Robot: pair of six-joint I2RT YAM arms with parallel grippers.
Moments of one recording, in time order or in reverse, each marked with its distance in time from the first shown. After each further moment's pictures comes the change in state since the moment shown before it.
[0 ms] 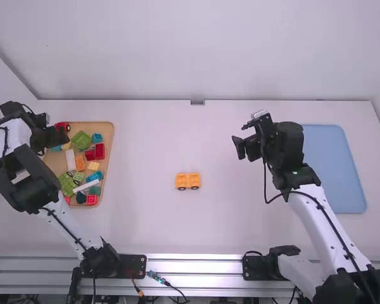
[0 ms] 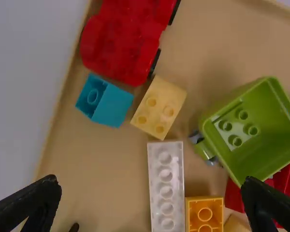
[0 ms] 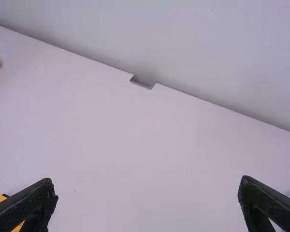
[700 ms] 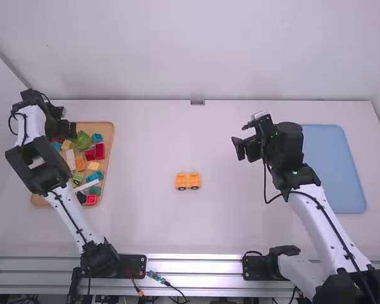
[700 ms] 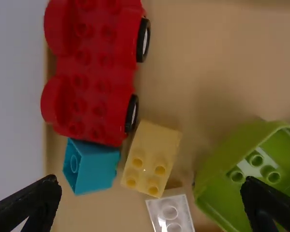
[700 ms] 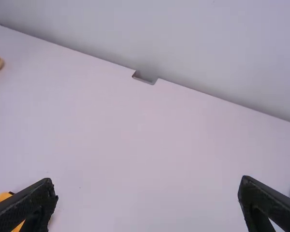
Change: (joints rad) left arm -0.090 0.236 0.314 -0.133 -0.151 0.142; right arm 0.000 0.000 0.000 -0.019 -0.002 0.026
